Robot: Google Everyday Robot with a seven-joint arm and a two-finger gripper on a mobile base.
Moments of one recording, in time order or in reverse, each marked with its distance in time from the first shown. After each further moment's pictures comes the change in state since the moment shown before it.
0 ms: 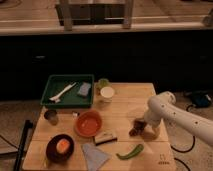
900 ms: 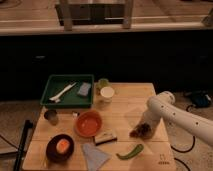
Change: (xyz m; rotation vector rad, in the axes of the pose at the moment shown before) arm -0.006 -0.005 -0.009 0.012 0.013 -0.076
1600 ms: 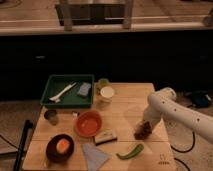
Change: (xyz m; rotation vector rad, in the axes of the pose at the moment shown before) arm 0.005 -0.003 -0.023 -0.019 -0.017 0.017
